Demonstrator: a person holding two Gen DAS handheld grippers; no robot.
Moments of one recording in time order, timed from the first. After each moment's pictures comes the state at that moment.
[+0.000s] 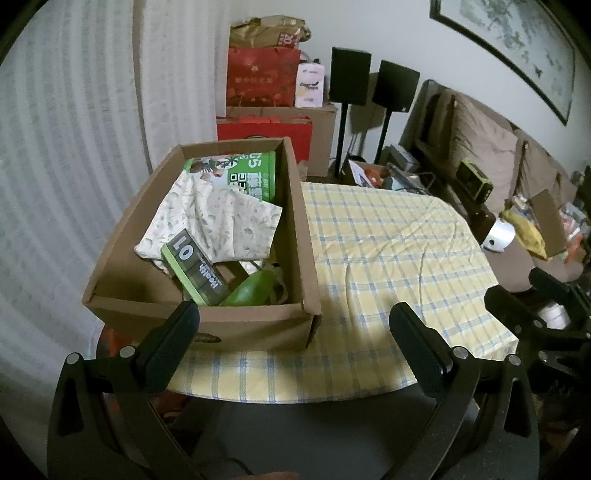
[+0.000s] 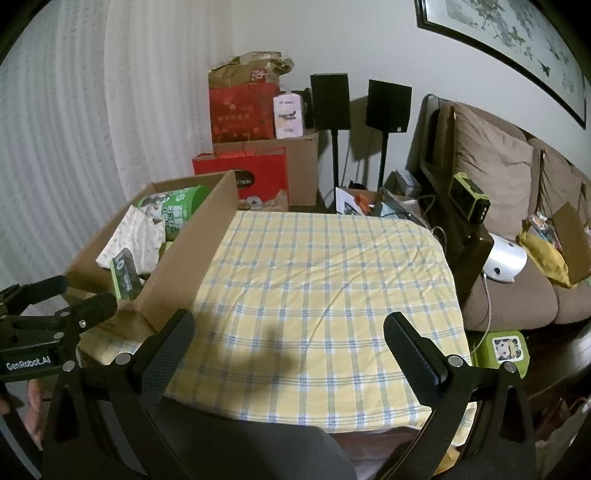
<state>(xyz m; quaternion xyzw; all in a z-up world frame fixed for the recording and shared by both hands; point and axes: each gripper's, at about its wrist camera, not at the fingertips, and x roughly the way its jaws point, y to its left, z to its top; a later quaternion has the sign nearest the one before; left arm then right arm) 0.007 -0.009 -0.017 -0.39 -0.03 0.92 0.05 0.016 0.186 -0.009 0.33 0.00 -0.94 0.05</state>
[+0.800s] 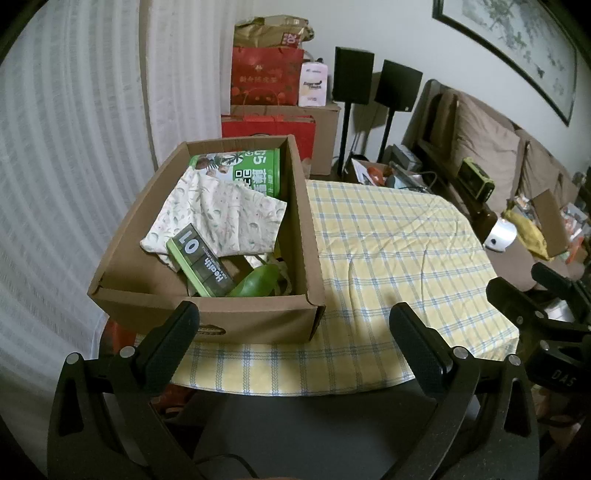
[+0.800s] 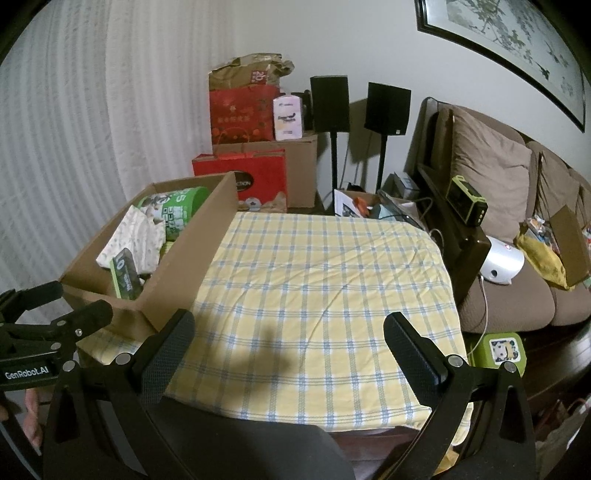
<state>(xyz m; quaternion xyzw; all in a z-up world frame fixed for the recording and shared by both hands) 0.012 -0.011 -0.016 -0.39 -0.03 0.92 0.04 0.019 0.185 -0.007 0.32 0.01 -0.95 0.05</state>
